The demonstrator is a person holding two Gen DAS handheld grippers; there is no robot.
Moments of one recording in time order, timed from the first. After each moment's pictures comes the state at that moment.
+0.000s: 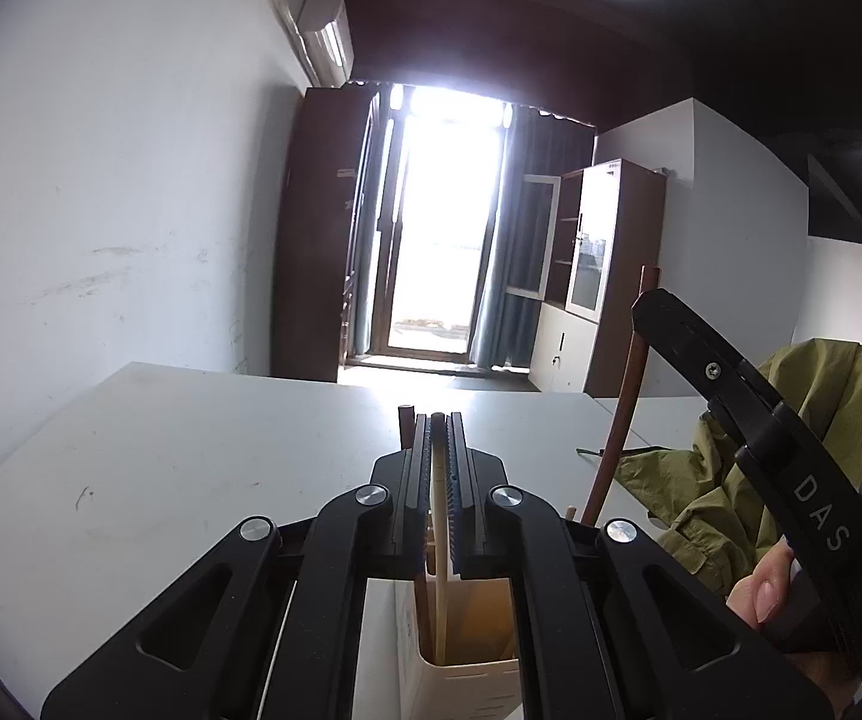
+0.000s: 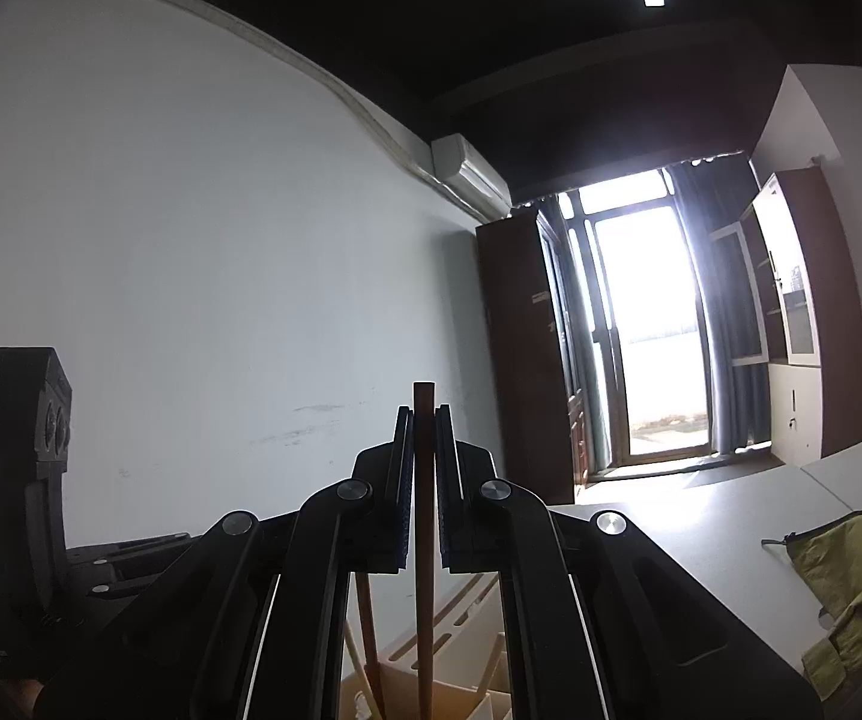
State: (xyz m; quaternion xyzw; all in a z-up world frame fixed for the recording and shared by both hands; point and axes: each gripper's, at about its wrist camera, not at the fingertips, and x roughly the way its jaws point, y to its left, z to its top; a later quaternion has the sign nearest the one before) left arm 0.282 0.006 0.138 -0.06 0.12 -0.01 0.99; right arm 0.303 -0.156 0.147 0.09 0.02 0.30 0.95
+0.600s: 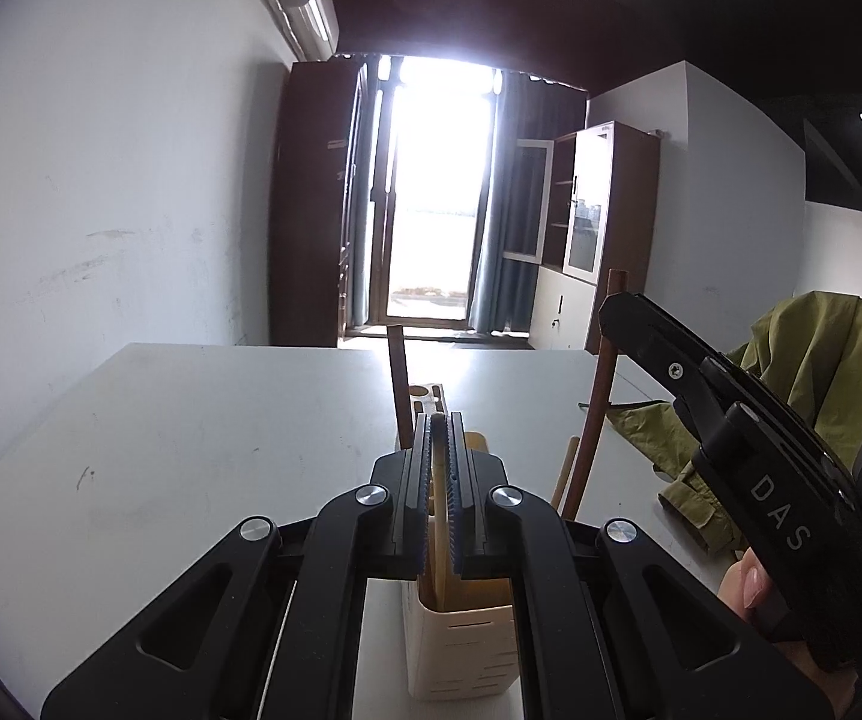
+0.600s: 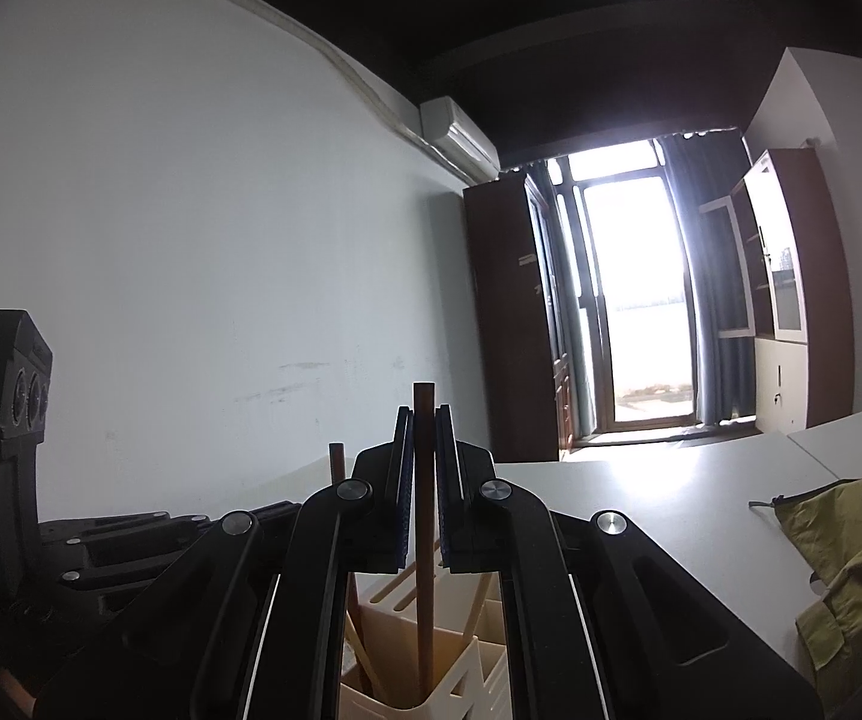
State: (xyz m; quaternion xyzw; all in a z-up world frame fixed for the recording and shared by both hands) left arm 0.283 0.005 0.124 -0.04 0.16 -0.02 0.99; right arm 0.306 -0.155 0.132 0.07 0.07 0.28 0.95
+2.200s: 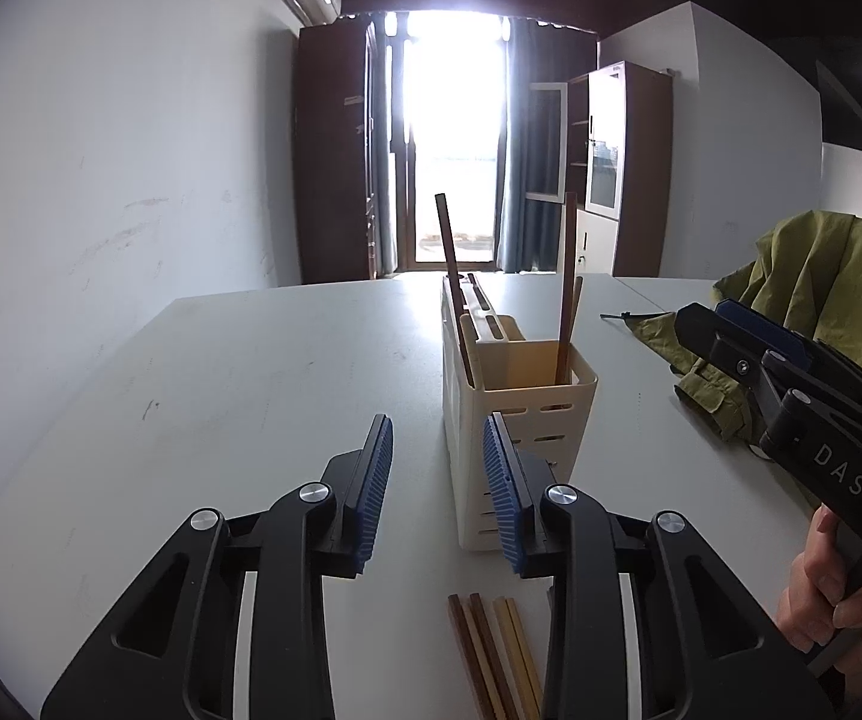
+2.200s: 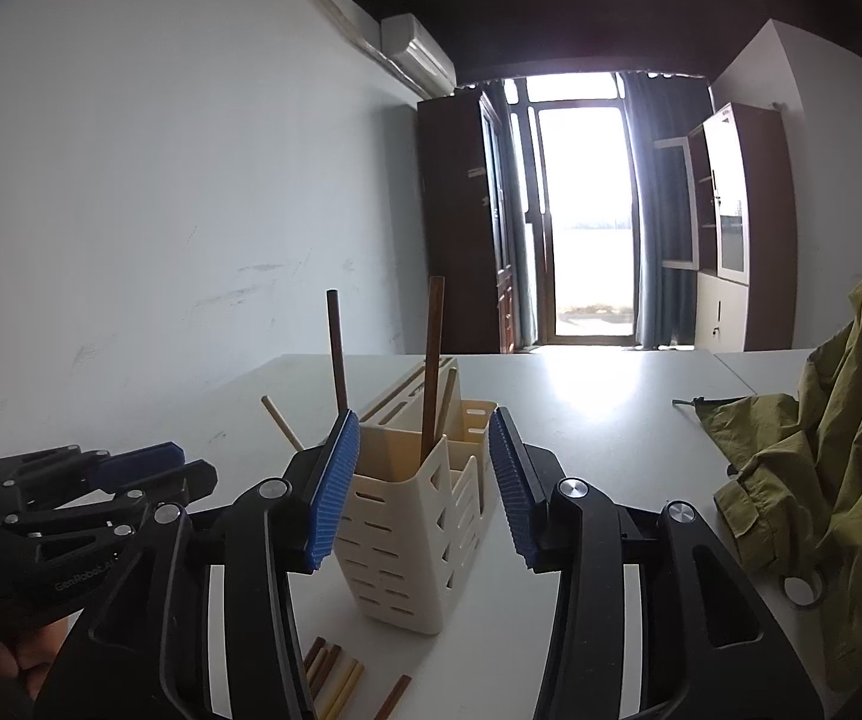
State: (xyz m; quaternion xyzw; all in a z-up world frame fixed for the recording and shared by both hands) left arm 0.207 0.016 0.093 0.00 0.23 0.01 0.97; right arm 0.241 -0.165 0.110 0.02 0.19 0.22 0.96
